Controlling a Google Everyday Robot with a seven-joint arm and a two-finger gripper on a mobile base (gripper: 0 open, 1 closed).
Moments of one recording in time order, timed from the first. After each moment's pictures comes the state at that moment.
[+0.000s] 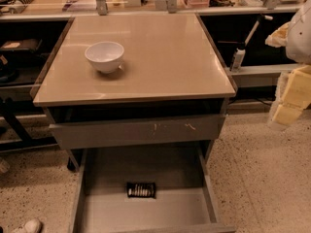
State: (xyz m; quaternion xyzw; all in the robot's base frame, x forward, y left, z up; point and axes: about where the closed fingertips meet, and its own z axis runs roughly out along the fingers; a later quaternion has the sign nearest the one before) arm 0.438 -0.217 0.976 -0.60 0.78 -0.03 0.16
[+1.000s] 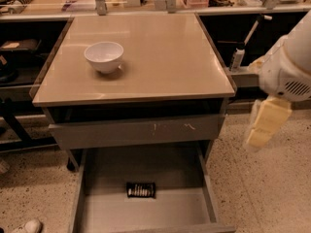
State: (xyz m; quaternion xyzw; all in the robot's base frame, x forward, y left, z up) arm 0.439 -0.199 0.919 -0.60 0.79 -0.01 0.16
